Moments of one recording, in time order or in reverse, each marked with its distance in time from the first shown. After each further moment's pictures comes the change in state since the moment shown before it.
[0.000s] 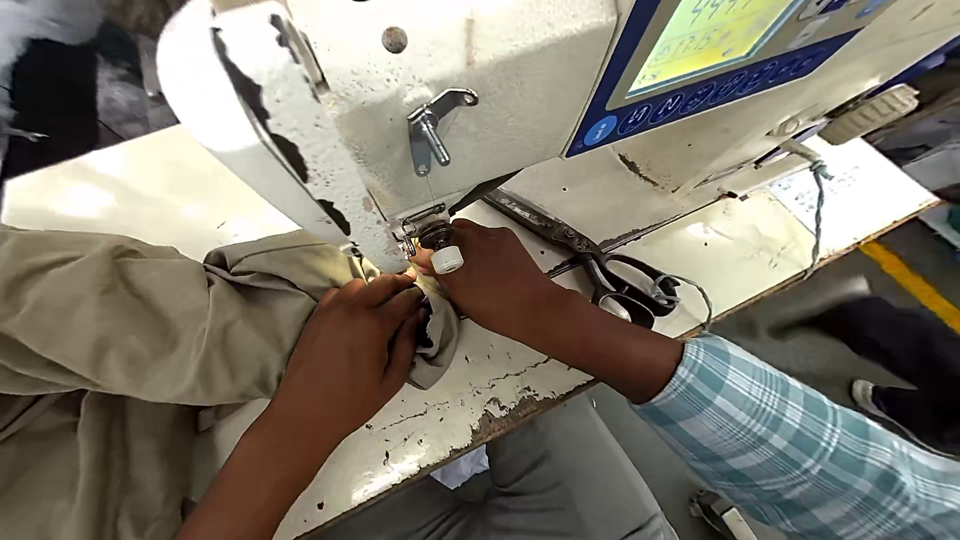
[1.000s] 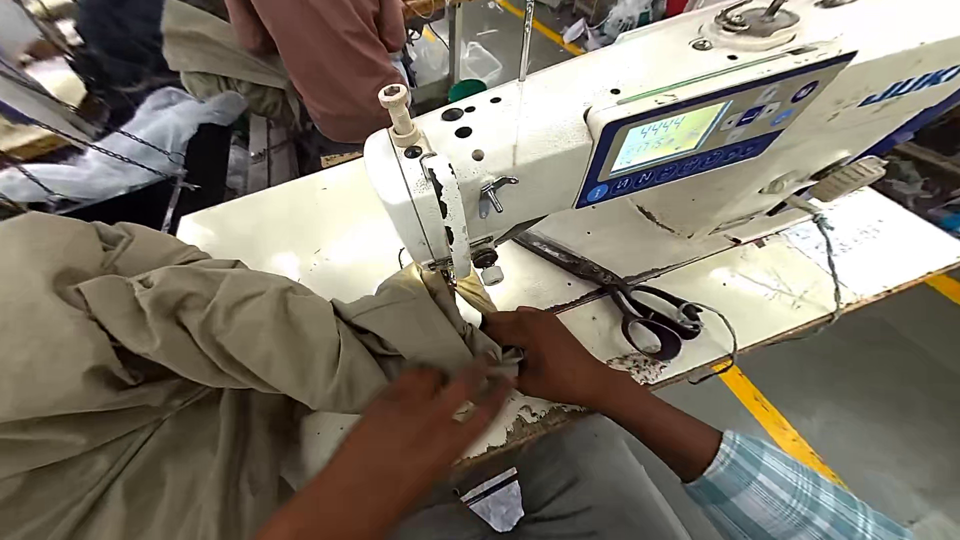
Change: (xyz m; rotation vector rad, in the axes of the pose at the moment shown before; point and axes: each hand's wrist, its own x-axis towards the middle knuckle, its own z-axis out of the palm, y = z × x) left_hand -0.056 0.051 -0.041 0.231 0.025 0.270; right_hand -0.065 -0.002 0.025 0.500 0.073 -0.123
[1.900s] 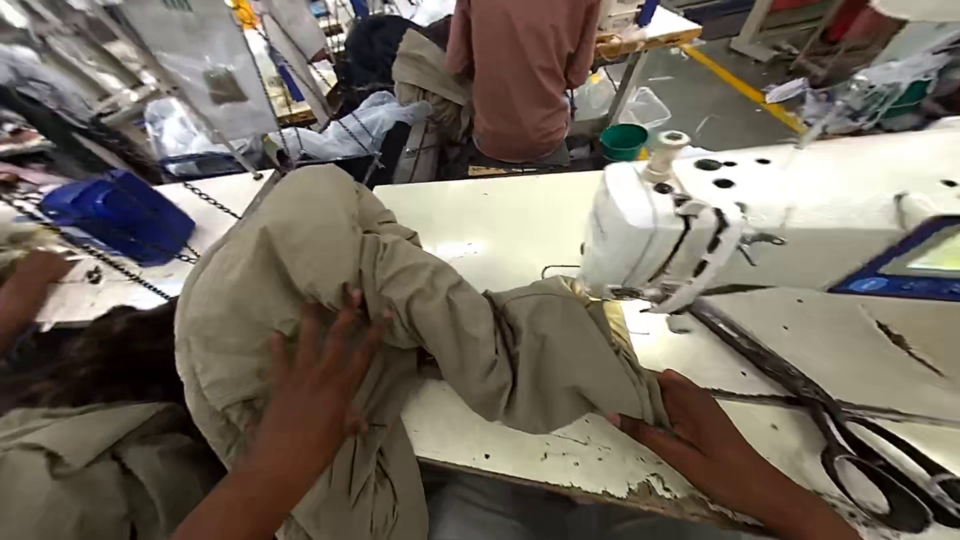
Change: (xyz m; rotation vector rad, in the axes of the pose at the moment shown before) left_hand -0.177 -0.052 -0.075 0.240 -0.161 -0.911; right_hand -0.007 0.011 0.006 0.093 -0.059 0.042
